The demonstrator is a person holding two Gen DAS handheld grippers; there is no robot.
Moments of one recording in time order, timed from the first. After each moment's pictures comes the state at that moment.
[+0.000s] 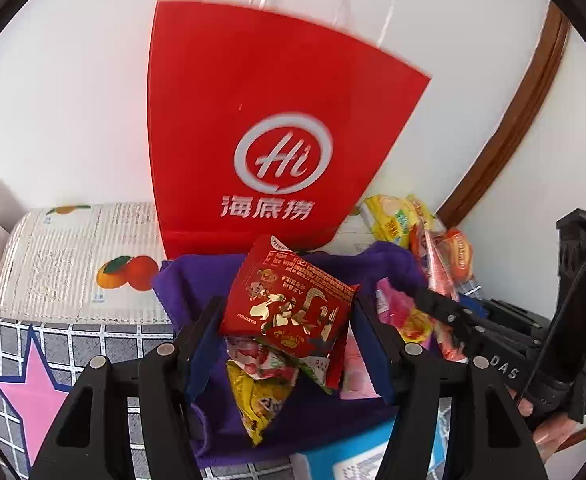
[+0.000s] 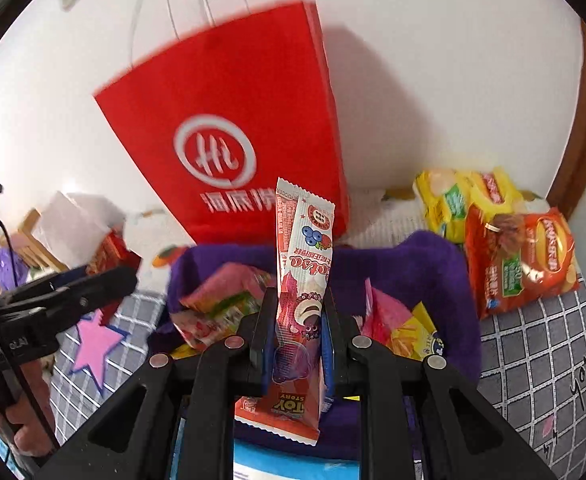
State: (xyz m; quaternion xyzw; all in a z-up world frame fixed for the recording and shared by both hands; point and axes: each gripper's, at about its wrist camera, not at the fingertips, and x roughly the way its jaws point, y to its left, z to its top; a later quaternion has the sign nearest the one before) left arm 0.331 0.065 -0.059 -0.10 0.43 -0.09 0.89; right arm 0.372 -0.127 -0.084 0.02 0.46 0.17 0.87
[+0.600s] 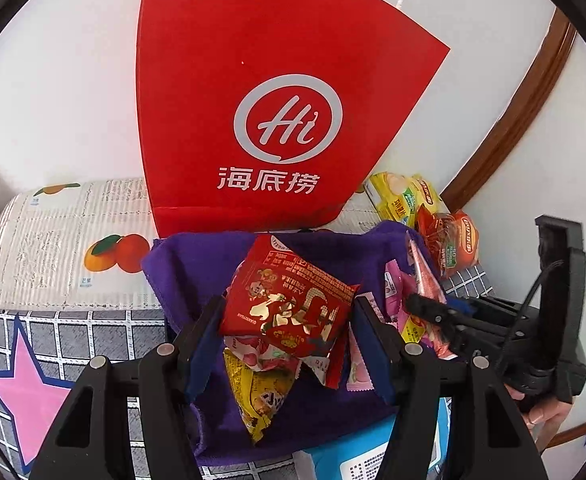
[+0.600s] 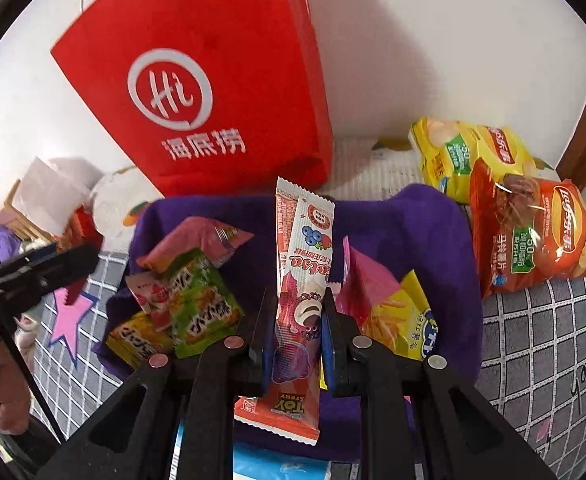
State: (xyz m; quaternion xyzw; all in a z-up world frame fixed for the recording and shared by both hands) left arm 0.340 0.067 -0.075 -0.11 0.45 -0.10 0.88; right arm 0.388 -0.138 -0.123 -0.01 0.52 0.17 0.84
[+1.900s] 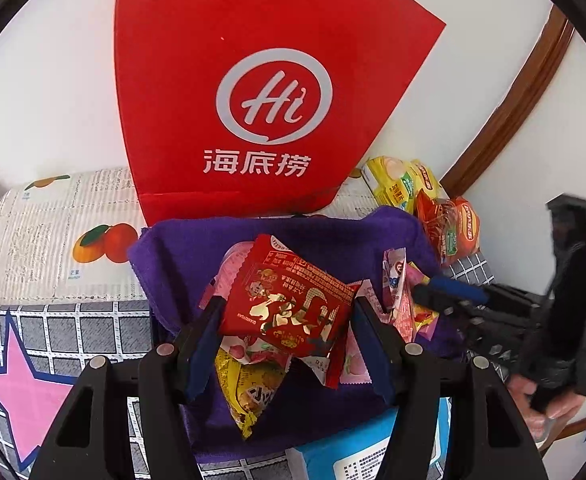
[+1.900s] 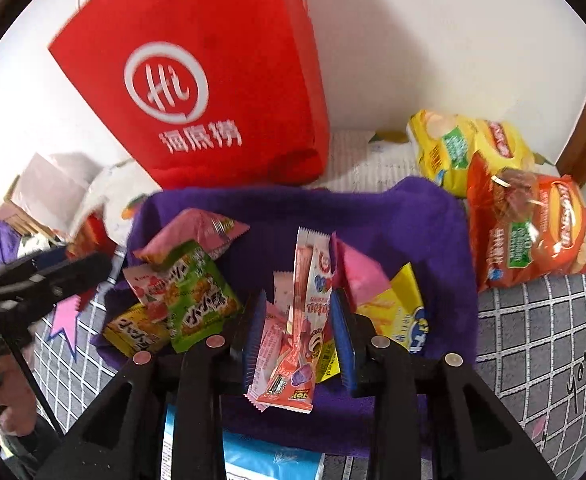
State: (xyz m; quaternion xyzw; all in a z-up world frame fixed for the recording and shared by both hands) left arm 0.342 0.054 -0.086 -0.10 0.47 -0.10 0.87; right arm 0.381 -0.146 -0.113 0.01 0.51 0.17 0.84
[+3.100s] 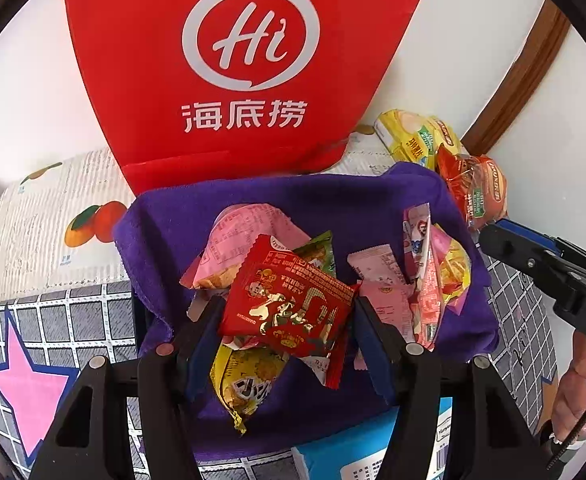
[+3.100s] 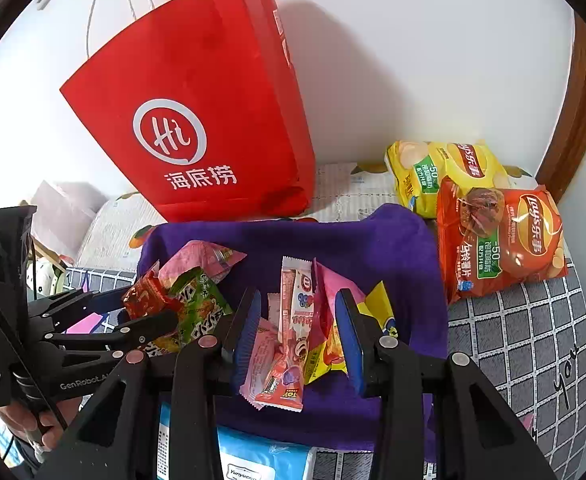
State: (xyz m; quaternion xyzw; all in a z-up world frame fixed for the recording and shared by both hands) left arm 0.354 0.027 -0.115 -0.05 0.52 -0.08 0.85; right arm 0.373 -0.159 -0.093 0.02 0.48 0.16 0.86
